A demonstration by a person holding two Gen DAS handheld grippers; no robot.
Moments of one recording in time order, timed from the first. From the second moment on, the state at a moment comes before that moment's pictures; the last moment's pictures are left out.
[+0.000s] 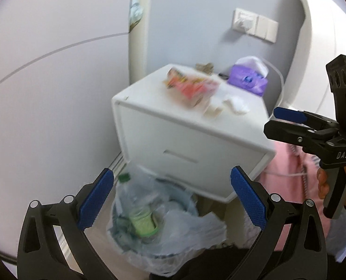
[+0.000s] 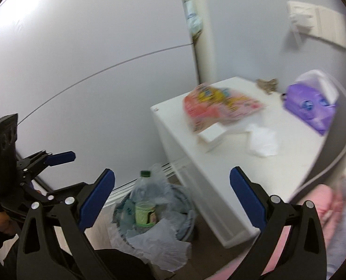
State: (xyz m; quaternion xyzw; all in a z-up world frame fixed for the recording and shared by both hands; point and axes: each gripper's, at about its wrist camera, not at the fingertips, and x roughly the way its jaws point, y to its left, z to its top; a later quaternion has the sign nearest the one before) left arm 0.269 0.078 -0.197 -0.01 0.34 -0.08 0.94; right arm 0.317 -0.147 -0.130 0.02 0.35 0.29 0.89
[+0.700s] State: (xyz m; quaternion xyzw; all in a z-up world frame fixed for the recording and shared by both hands) left arm 0.289 -0.023 -0.147 0.03 0.29 -0.17 0.94; right arm 0.314 -0.227 -0.099 0.03 0.33 0.19 0.92
